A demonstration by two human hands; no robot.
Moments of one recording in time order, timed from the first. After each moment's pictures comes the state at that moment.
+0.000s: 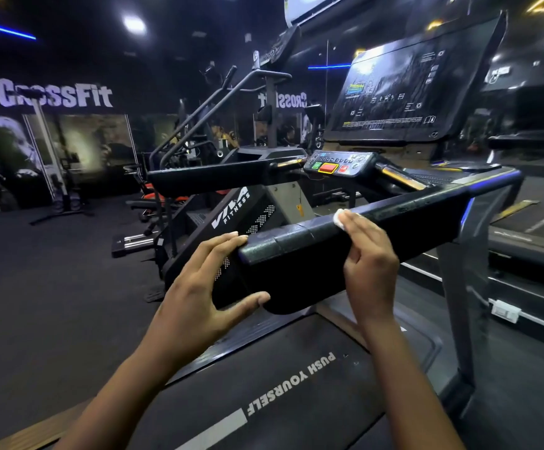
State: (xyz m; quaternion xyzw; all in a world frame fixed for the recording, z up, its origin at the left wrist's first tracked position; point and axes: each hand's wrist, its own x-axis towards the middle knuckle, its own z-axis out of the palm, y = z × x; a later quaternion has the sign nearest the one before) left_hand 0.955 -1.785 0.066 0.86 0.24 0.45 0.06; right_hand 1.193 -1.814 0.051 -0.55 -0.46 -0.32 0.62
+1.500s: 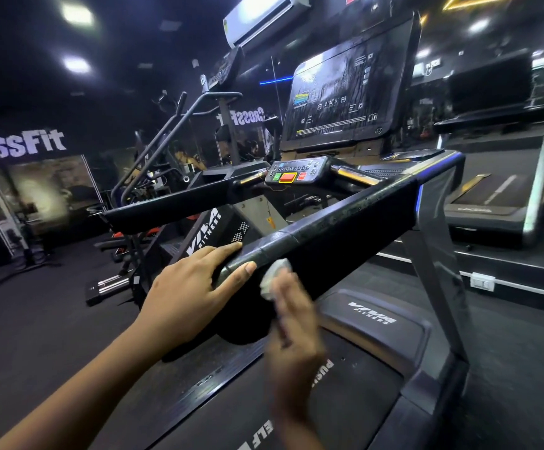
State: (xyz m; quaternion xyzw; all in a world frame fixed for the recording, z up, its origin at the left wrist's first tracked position) left_hand 1.011 -1.766 0.113 0.91 0.32 0.27 -0.04; right_hand 1.107 -1.808 -0.009 -0.46 -0.35 -0.28 0.77
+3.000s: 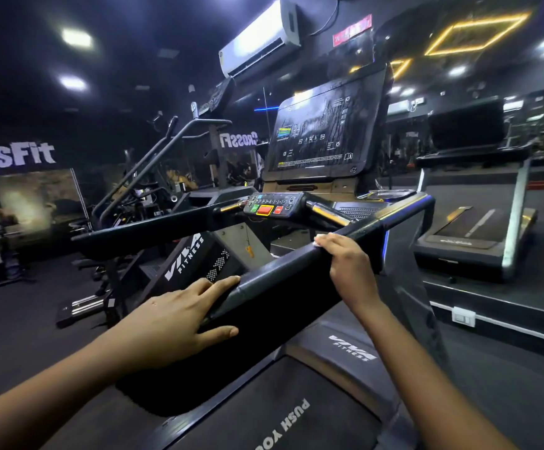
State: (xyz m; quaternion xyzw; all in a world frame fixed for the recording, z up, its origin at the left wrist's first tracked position) left_hand 1.065 -1.768 0.143 0.96 0.25 0.06 -0.13; right_hand 1.347 -1.804 0.080 -0.65 -0.49 -0.30 0.49
